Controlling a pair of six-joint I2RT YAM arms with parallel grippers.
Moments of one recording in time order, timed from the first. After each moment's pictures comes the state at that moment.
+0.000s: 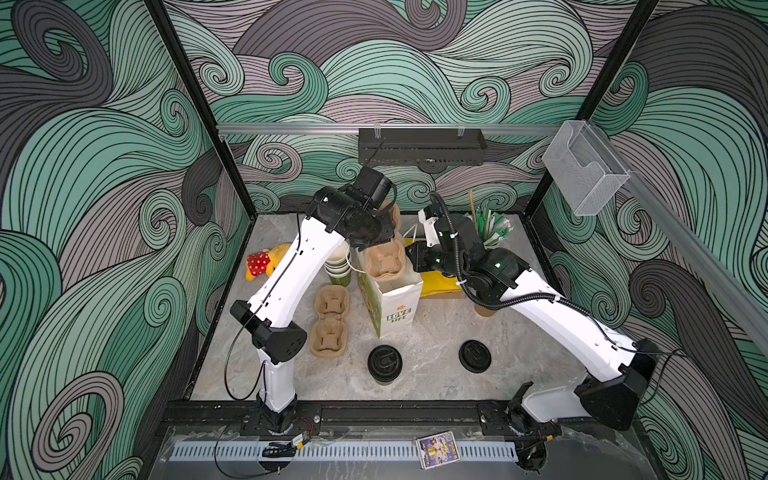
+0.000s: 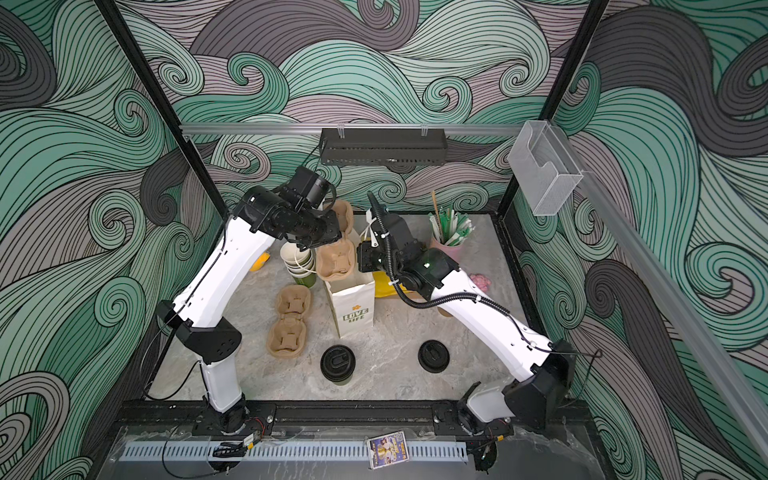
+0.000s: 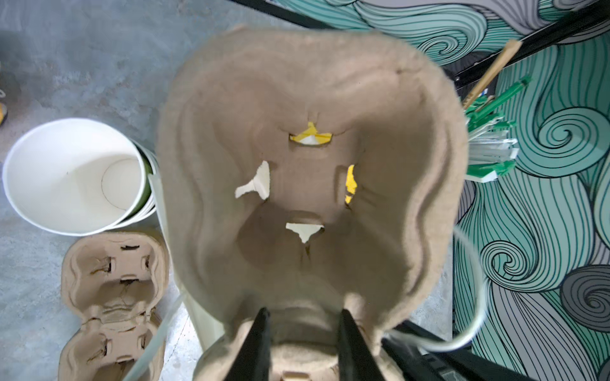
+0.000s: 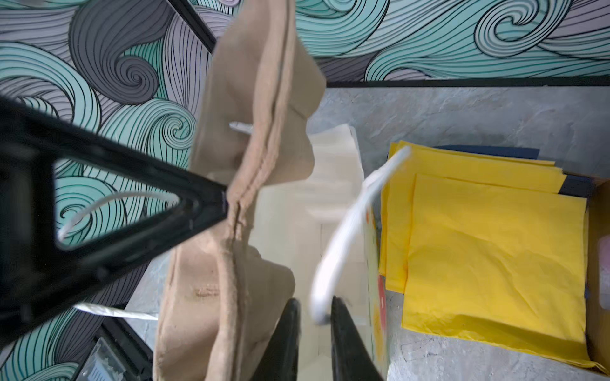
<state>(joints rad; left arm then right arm) -0.65 1.88 2.37 -1.46 -0.05 -0.78 0.75 1.41 1.48 -0.64 0.06 0.47</state>
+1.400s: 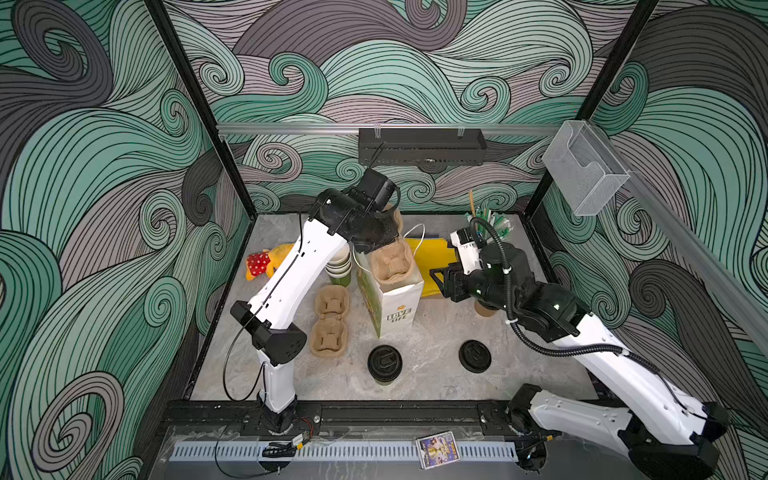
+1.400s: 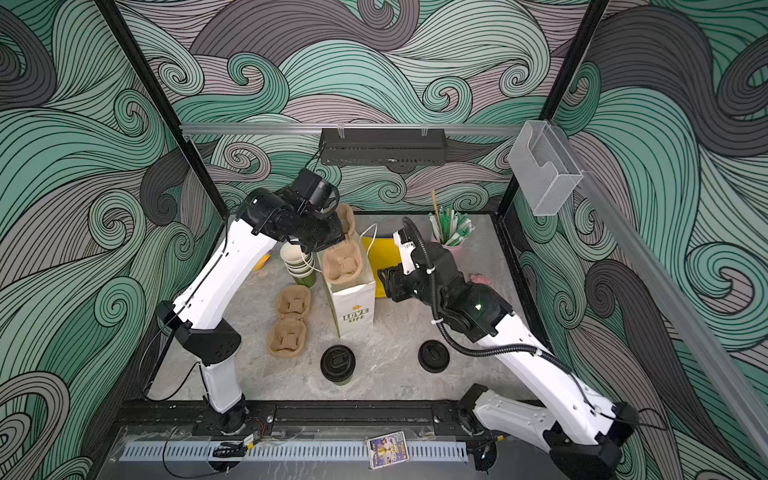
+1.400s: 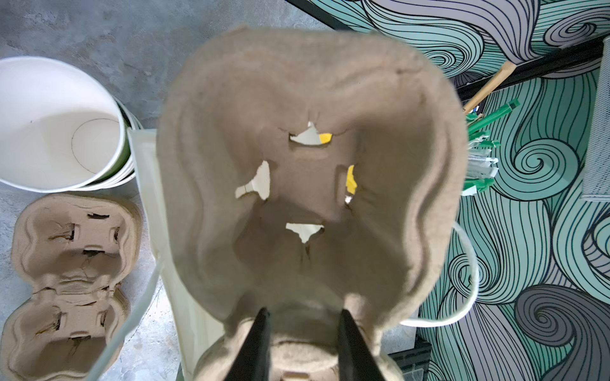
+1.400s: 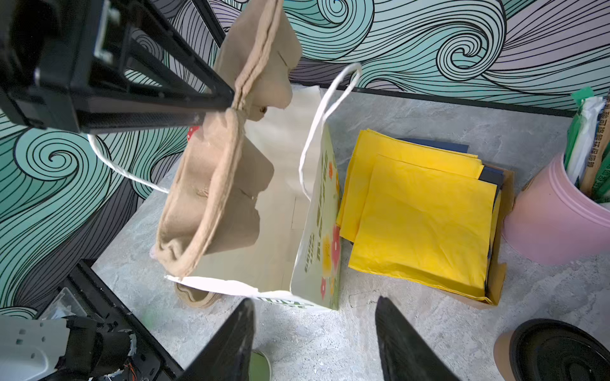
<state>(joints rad) -0.67 1.87 2.37 -1.45 -0.04 -0.92 0.74 1.04 1.21 -0.71 0.07 0.31</state>
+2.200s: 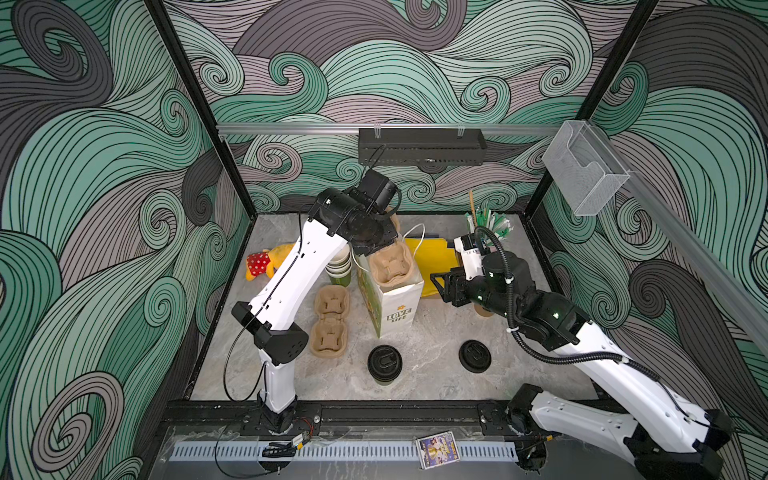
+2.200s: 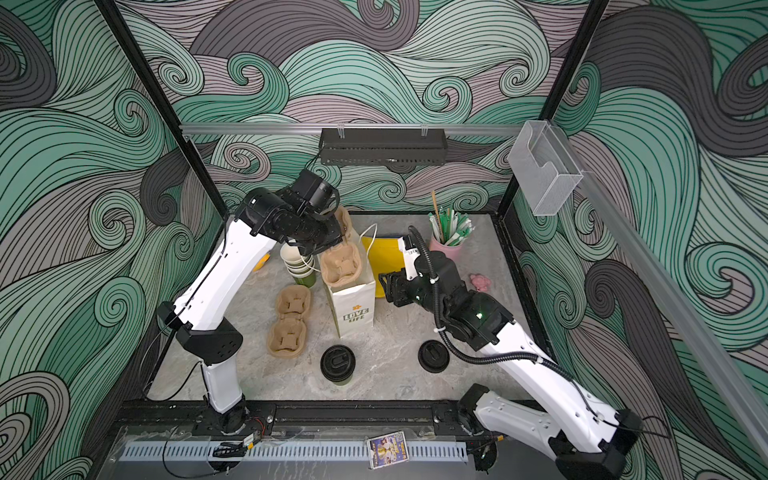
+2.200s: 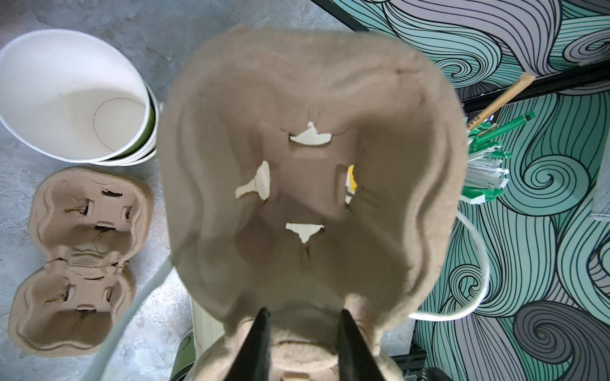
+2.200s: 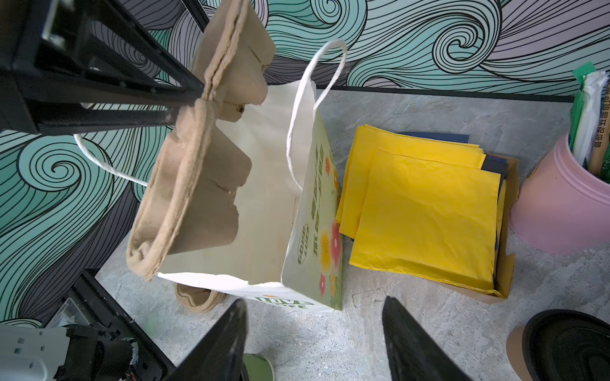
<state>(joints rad) -0.69 1.90 2.44 -1.53 -0.07 -1.01 0.74 1.02 1.15 -0.66 0.08 0.37</state>
